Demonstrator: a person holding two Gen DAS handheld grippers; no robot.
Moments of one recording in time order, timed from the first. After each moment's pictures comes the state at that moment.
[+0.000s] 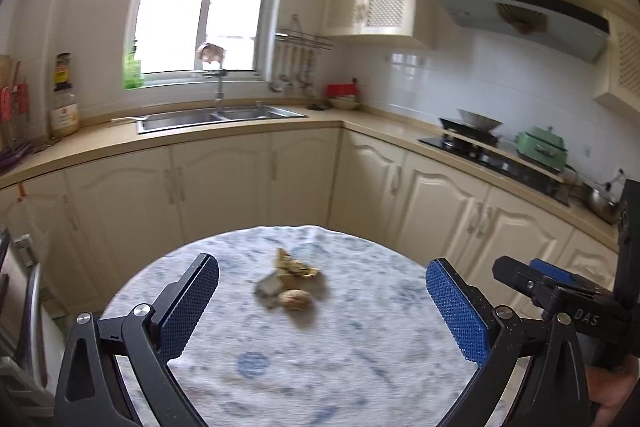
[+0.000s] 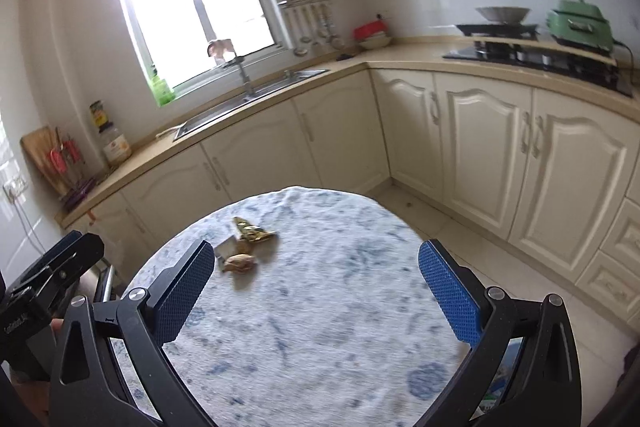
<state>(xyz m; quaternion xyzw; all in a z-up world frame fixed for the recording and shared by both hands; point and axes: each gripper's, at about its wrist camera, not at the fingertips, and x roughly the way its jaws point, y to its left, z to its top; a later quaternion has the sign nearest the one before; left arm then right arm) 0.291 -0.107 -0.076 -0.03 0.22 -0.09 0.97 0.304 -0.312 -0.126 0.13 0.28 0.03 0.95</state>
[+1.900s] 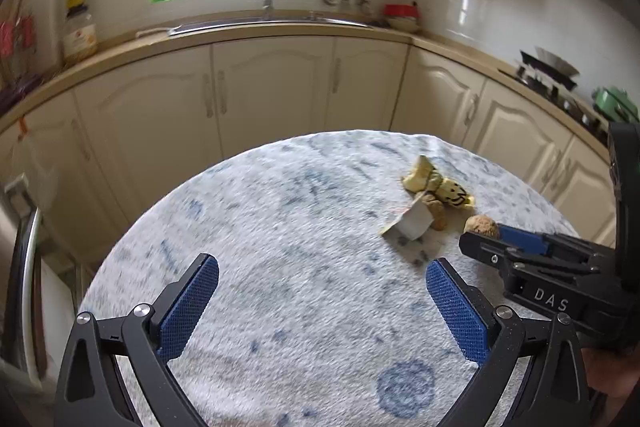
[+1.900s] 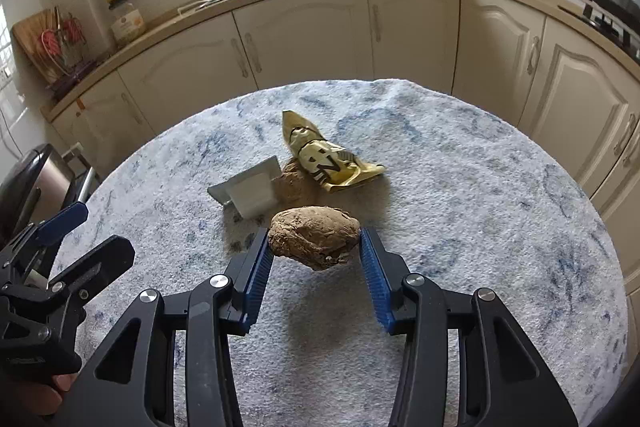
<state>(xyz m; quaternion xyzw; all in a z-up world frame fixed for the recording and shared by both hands) 0.499 -0.038 -0.196 -0.01 0.36 -0.04 0.93 0.469 -0.203 -0.264 0.06 0.42 0.10 0.90</state>
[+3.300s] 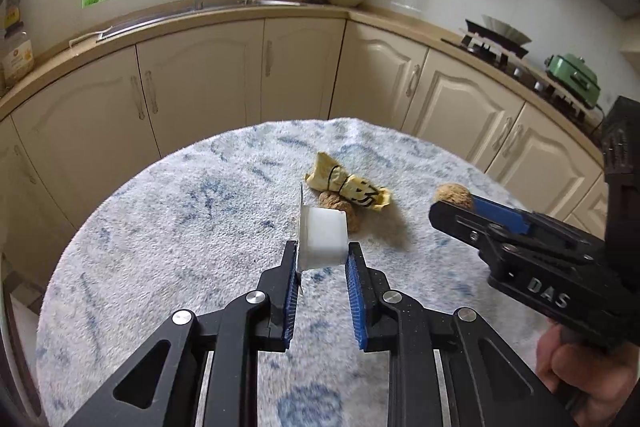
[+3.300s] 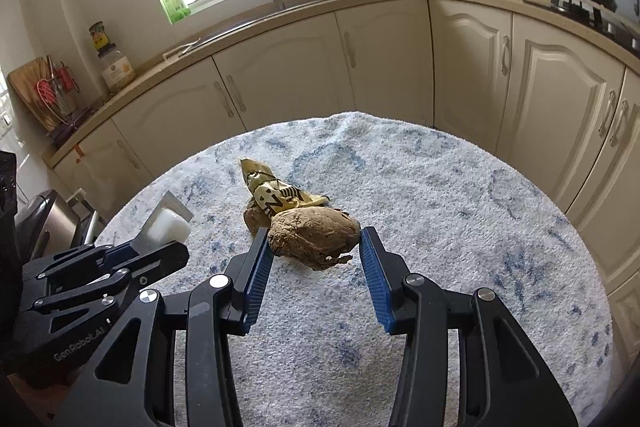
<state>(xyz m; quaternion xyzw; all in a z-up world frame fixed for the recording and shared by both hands) 0.510 -0.080 -0.184 -0.01 0.39 -0.13 0.91 0.451 -0.240 -0.234 0.10 0.37 0.08 0.92</state>
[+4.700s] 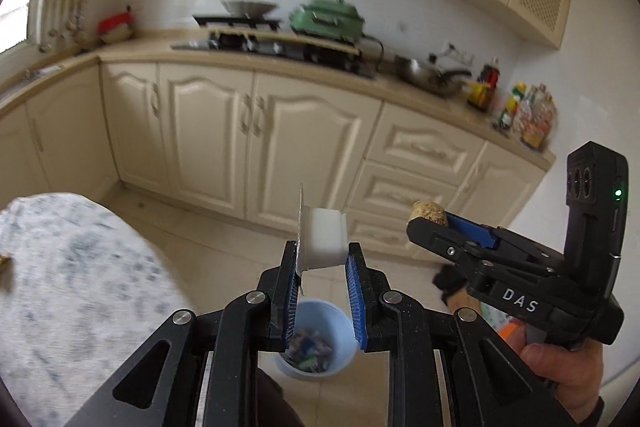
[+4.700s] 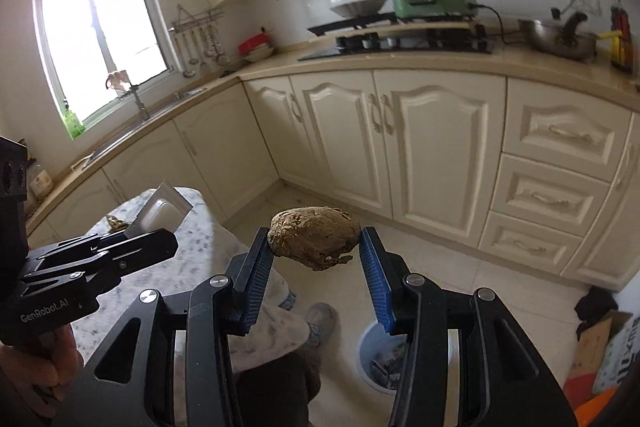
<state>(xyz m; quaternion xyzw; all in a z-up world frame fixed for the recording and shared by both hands) 0.343 -0.359 -0.121 0.06 0.36 -0.44 0.82 0.141 -0.551 -0.187 0.19 0.29 -0.16 0.92</state>
